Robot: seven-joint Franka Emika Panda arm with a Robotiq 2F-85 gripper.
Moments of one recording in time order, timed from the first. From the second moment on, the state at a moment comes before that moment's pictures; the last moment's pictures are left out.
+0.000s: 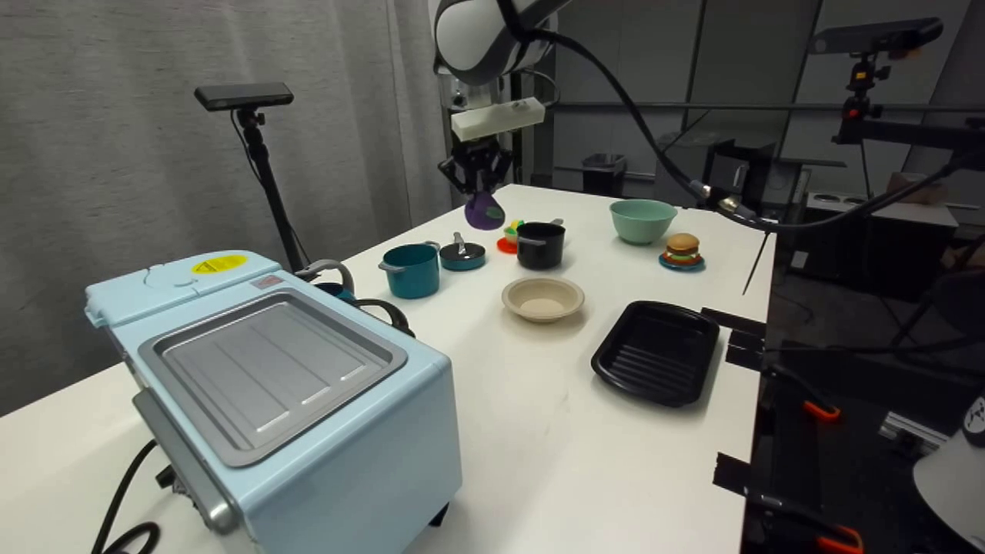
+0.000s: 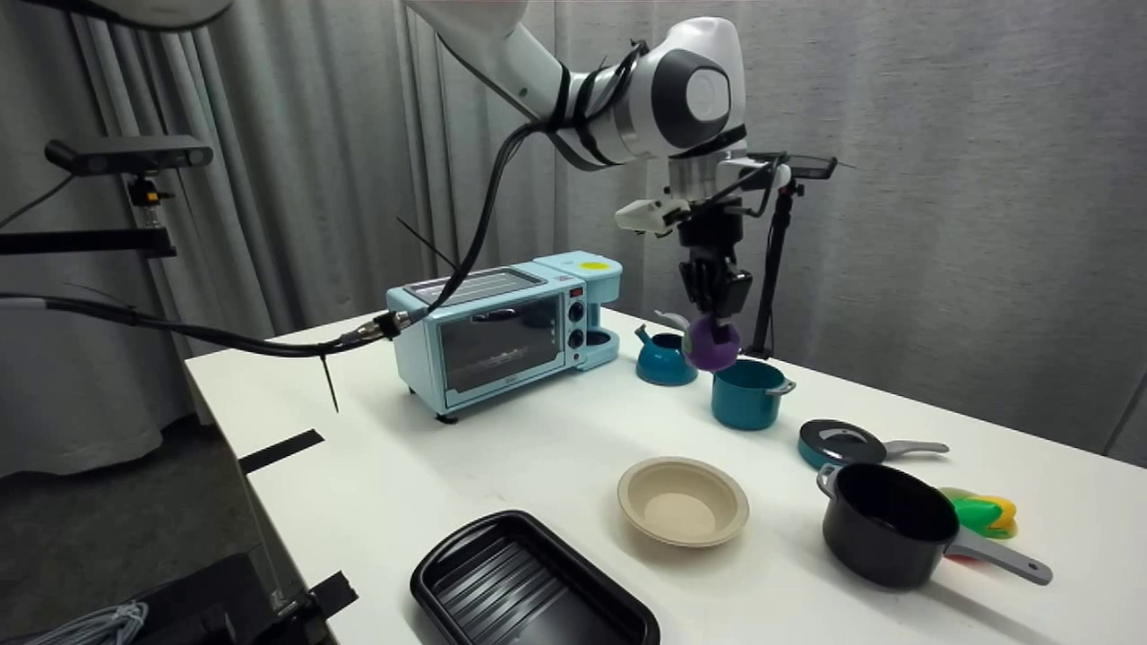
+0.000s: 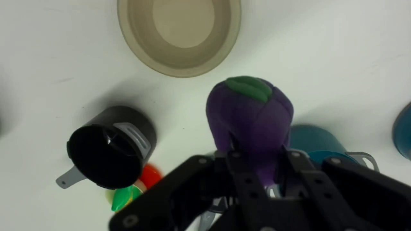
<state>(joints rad) 0.04 0.49 -0.12 -1.52 -0.11 2.07 0.52</state>
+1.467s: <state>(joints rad) 0.04 0.50 -0.14 -1.84 -0.18 2.25 0.43</state>
